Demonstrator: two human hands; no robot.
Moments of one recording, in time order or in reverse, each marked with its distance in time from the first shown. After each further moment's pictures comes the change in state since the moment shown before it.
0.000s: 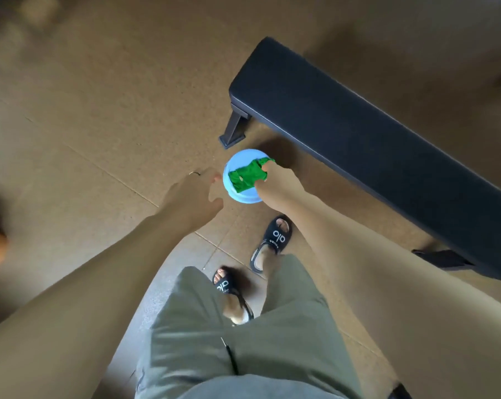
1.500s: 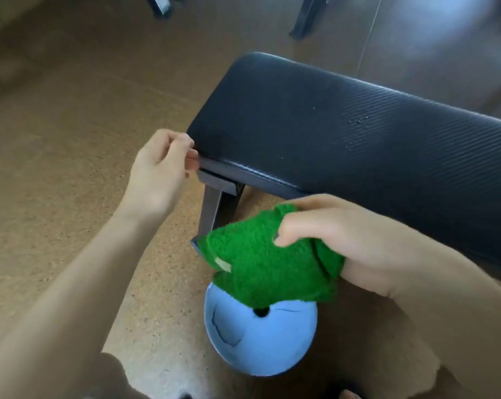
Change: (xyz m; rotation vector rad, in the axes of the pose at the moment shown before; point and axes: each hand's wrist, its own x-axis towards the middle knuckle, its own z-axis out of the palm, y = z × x) left_hand 0.459 -0.092 0.104 -0.782 0.532 0.259; right_hand 0.328 0.084 0.051 0.761 -0.219 -0.222
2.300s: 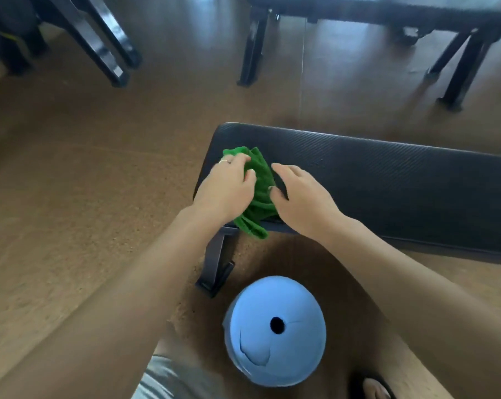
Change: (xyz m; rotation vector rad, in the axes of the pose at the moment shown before) left_hand 0.045 0.078 0.034 0.636 -0.473 0.394; right_hand 0.050 -0.032 -0.018 -0.798 0.953 -0.273
